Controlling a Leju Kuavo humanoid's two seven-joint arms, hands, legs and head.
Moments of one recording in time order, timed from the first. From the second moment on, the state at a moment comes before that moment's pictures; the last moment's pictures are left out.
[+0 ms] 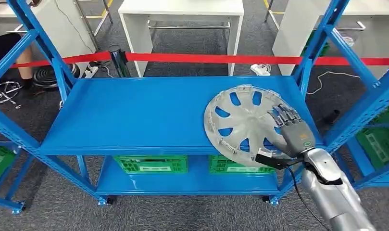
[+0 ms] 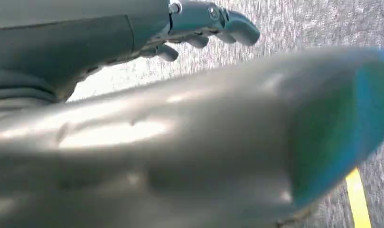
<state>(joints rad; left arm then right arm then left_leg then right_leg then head) -0.10 -0.17 0.91 -0.19 -1.12 0.28 -0.25 -0.23 -0.35 0.12 -1.05 1.15 -0.29 -0.37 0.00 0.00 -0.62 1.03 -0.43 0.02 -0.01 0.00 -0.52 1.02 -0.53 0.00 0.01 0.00</state>
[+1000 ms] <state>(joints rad) -0.11 -0.17 0.91 -0.19 -1.13 0.27 -0.29 -0.26 -0.48 0.11 -1.10 1.13 -0.20 -0.37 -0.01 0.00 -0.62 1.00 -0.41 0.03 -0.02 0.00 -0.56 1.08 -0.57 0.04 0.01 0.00</state>
